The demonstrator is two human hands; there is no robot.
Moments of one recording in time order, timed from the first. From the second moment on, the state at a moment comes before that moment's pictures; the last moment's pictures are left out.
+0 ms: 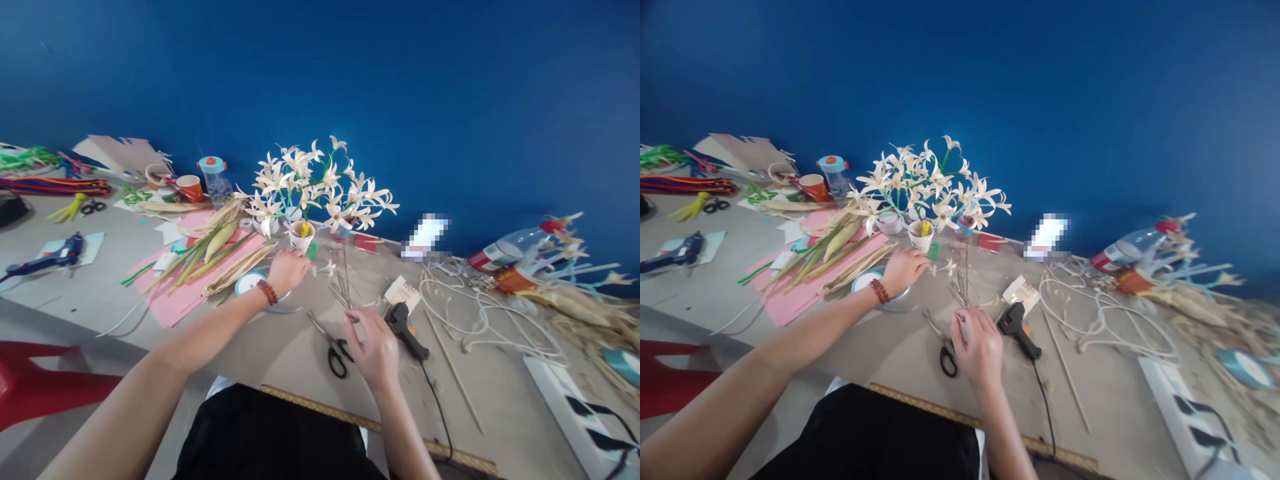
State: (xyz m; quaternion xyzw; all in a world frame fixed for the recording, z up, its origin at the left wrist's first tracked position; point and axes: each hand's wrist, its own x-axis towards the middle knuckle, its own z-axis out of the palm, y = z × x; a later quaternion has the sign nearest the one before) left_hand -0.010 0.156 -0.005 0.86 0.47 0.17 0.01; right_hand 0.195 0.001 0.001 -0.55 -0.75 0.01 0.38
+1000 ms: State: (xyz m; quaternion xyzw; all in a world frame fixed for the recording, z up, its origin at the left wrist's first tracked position) left_hand -0.030 0.151 -0.005 0.86 0.46 0.19 0.07; right_hand 0.220 0.003 -0.013 -0.58 -0.73 0.09 0.35
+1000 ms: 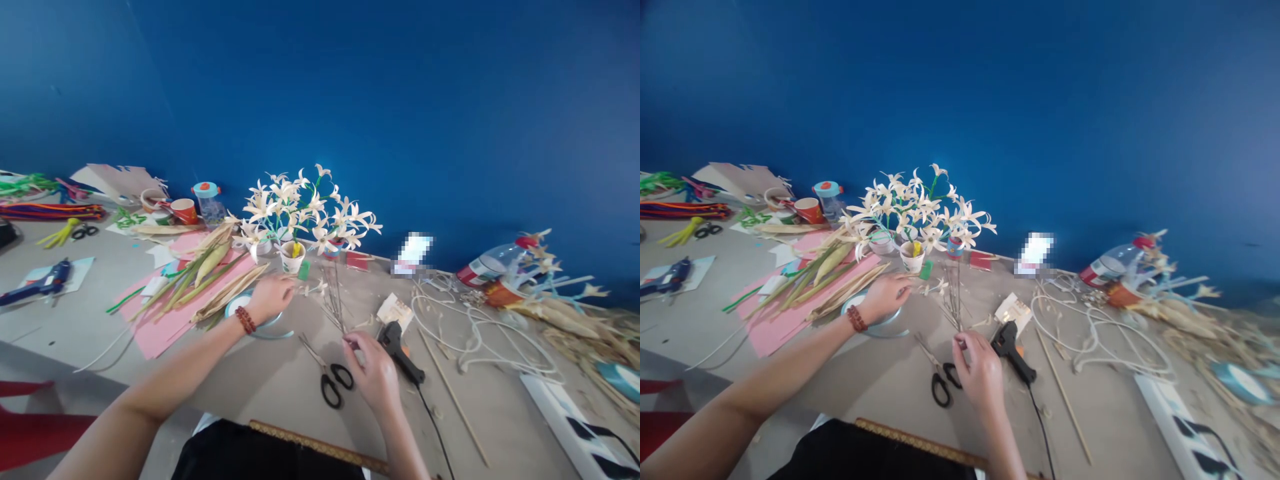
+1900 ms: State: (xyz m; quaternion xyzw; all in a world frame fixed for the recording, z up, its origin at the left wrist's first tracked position) left_hand -0.129 0.061 -0.039 0.78 0.50 0.36 0.08; right_hand 0.188 -0.012 -0.031 -0.59 -0.77 0.13 0.22
